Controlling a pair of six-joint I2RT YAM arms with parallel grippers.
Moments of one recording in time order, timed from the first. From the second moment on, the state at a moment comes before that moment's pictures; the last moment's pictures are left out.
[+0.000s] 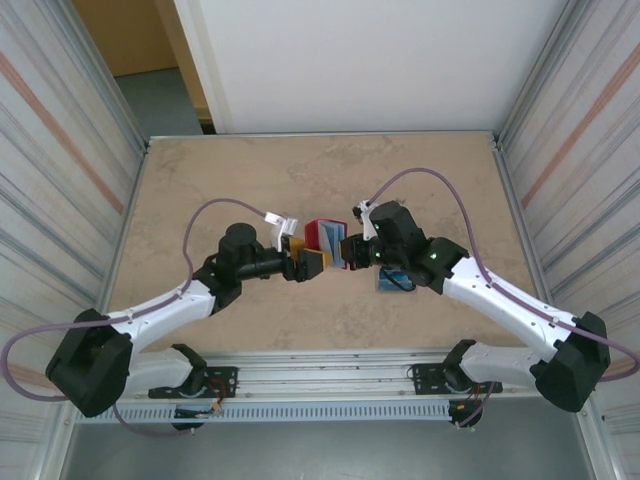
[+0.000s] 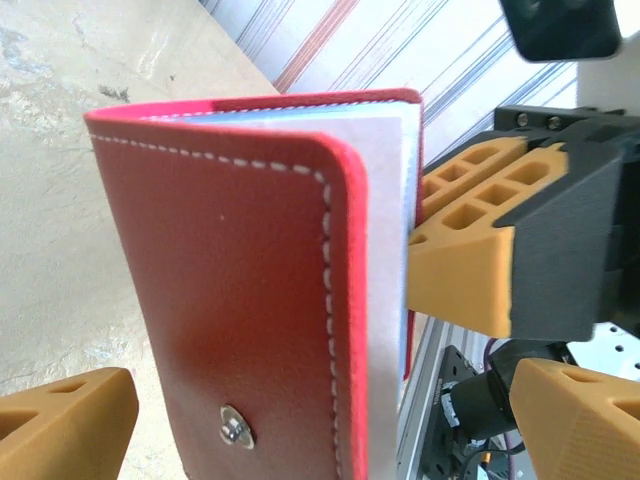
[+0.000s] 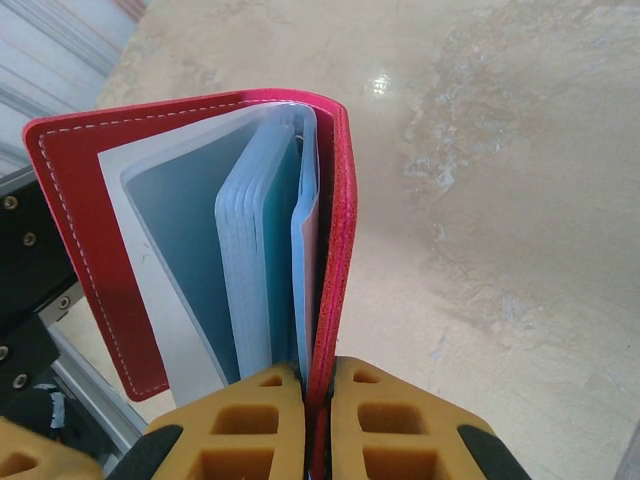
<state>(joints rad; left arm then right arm) -0.65 1.20 0.56 0.38 0.55 -0.55 0.78 1.16 0.97 -0.48 -0.09 0.51</state>
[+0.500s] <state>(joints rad) -0.71 1.25 0.62 0.31 0.49 -0.49 0.82 1.21 1.07 -0.57 0.00 0.51</state>
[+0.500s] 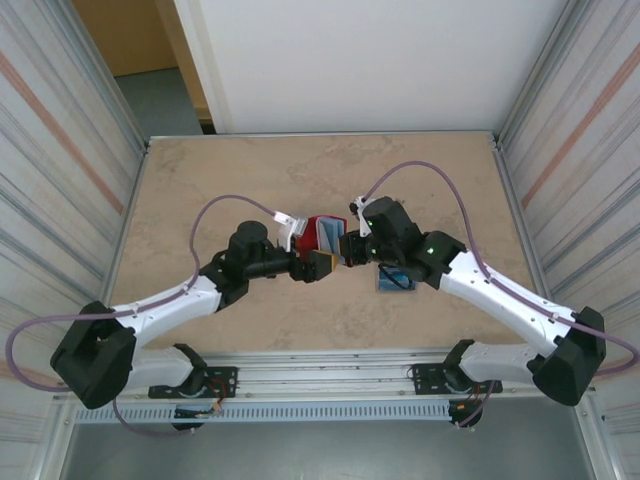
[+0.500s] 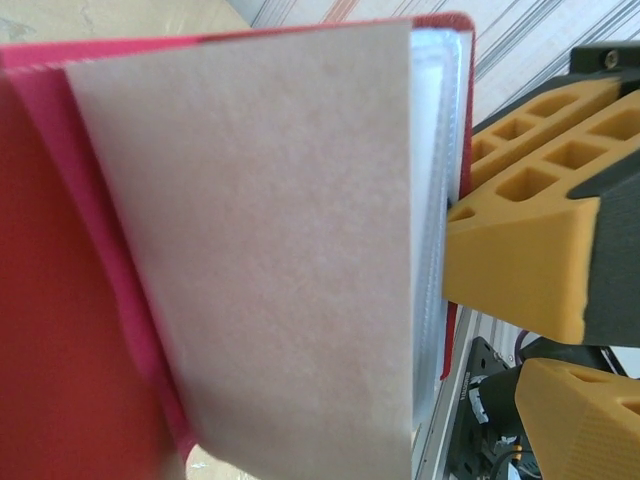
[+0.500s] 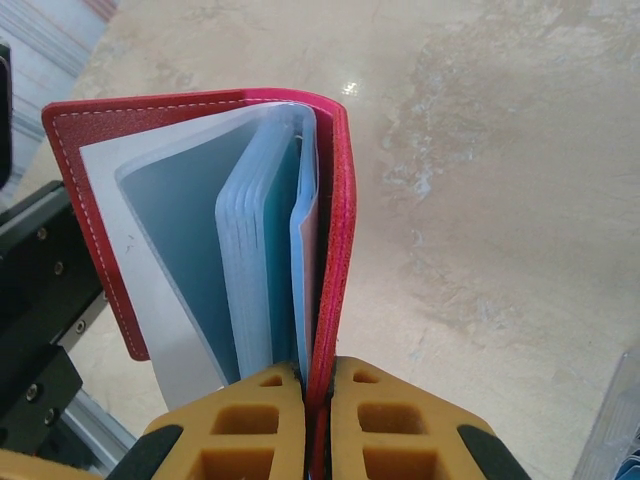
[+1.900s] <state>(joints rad) -0.71 1.26 0.63 0.26 0.47 -0.49 0.84 1.19 1.08 -0.60 0.02 0.51</state>
